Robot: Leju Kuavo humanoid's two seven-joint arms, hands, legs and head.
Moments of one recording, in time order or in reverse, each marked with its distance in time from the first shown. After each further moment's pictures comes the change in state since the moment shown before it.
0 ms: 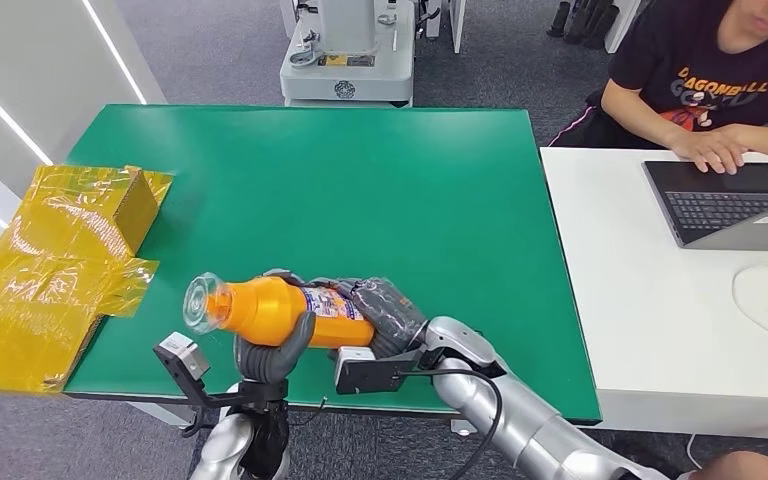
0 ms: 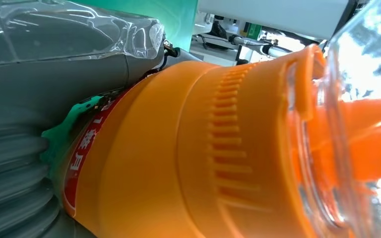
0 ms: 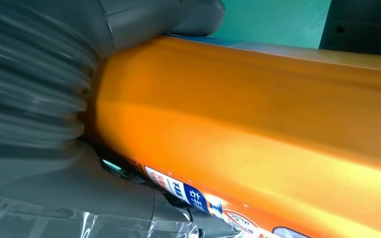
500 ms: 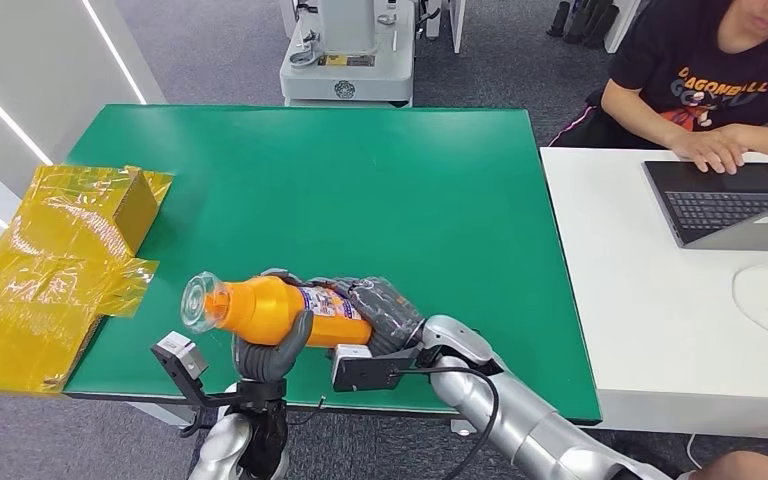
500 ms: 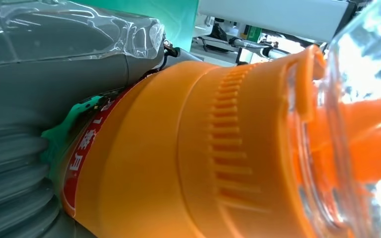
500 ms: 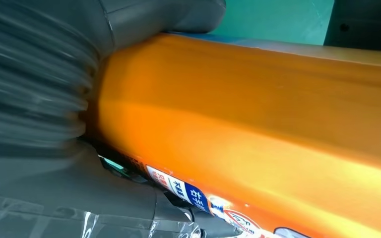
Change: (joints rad) left arm 0.001 0.000 0.008 -0.002 0.000 0.003 0.000; right arm -0.014 0.011 0.011 0.025 -0.015 -0.009 0.007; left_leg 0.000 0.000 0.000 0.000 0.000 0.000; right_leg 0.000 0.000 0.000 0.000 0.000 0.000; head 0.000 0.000
